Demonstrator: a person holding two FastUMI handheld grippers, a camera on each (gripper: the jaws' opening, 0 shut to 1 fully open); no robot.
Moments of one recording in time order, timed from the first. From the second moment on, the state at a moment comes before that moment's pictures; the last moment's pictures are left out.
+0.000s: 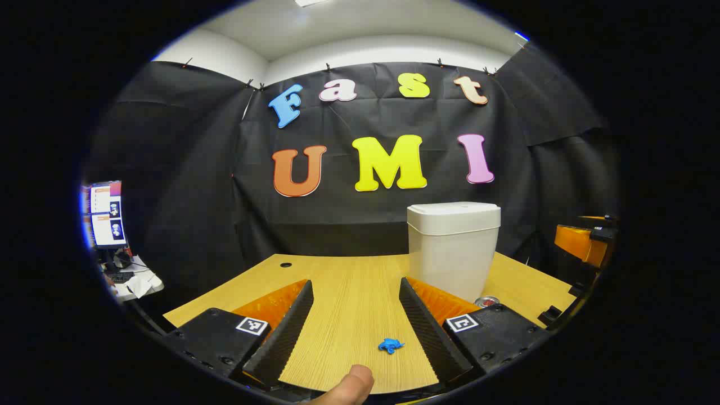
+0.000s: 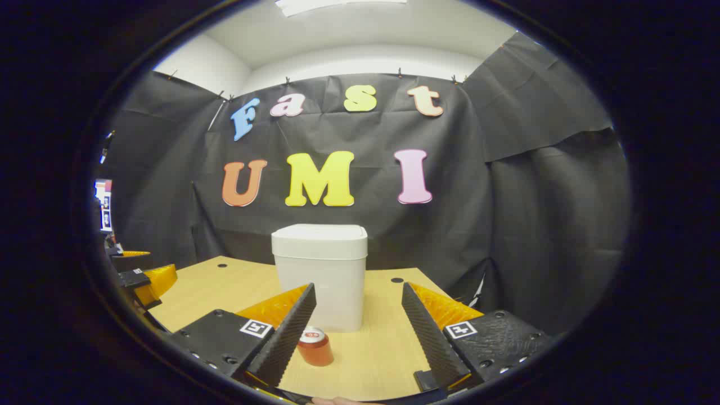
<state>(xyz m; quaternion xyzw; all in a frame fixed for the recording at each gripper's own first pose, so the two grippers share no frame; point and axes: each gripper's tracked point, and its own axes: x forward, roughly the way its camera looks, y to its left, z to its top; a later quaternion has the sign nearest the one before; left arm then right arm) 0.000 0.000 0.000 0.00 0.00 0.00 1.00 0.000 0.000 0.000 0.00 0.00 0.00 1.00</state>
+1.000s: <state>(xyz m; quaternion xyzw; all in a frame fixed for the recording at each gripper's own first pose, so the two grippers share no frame) 0.011 0.003 -0.018 -0.01 0.02 0.01 1.00 0.015 0.002 -0.012 -0.02 0.02 0.01 1.00</state>
